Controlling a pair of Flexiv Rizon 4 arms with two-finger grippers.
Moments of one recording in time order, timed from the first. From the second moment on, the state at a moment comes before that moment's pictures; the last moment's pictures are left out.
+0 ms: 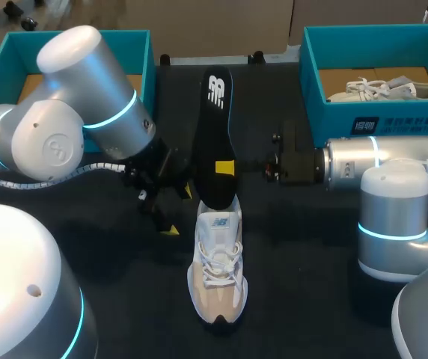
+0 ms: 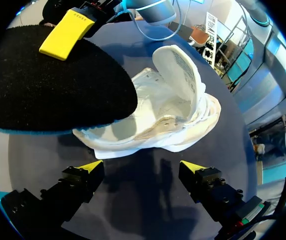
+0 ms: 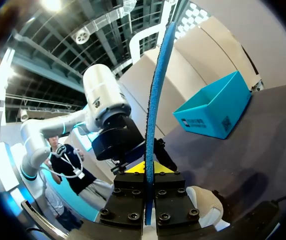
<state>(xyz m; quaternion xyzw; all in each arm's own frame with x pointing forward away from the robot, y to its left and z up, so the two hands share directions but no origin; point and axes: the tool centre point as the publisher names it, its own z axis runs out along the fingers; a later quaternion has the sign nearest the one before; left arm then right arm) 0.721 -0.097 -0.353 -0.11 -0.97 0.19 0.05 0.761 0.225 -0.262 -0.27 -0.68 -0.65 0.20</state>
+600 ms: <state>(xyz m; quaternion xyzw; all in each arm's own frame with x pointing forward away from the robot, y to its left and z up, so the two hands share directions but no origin) 0.727 -0.105 -0.352 -0.06 -0.98 0.20 0.05 0.770 0.226 -0.262 -0.25 -0.67 -0.67 0.18</state>
